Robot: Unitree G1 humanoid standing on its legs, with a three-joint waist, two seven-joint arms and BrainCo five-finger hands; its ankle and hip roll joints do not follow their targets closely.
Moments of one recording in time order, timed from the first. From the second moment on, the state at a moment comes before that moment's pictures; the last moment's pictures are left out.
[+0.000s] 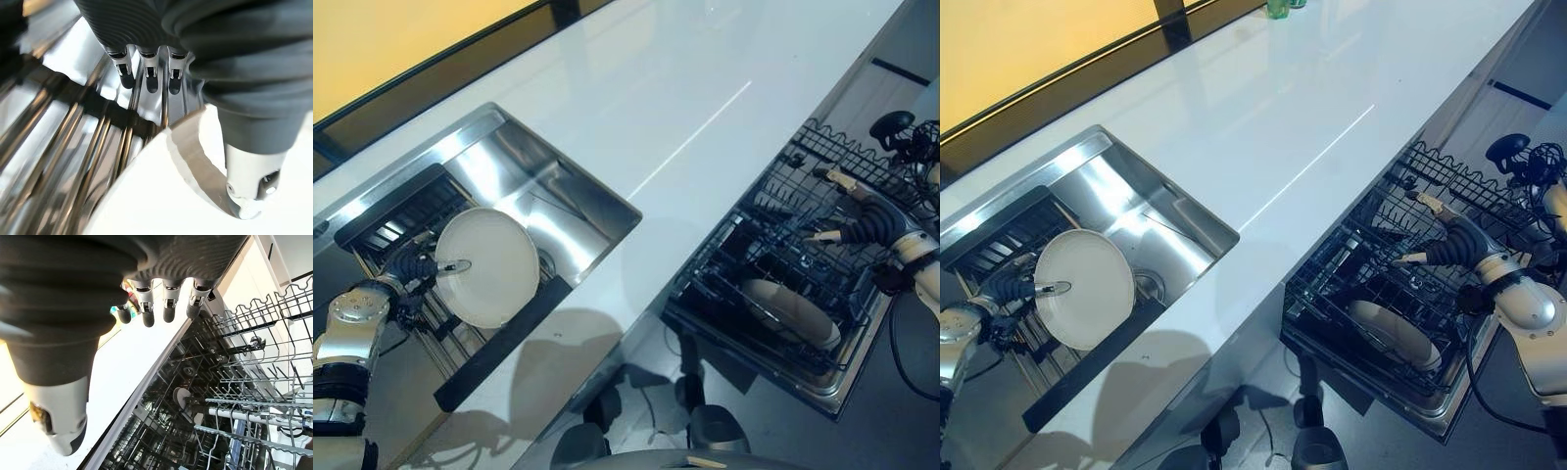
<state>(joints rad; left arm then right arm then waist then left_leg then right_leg) -0.24 0.91 -0.02 0.65 -0.30 -0.01 -0.38 -0.04 -0.96 -0.17 -0.10 0.03 -0.04 0.23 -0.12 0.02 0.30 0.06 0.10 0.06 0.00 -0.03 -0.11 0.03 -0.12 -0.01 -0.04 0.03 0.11</state>
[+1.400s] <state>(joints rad) -0.17 1.04 0.07 0.48 -0.66 0.15 -0.74 0.02 -0.97 -0.16 -0.12 0.09 -0.04 0.17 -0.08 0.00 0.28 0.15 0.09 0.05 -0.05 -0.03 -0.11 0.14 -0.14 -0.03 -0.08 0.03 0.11</state>
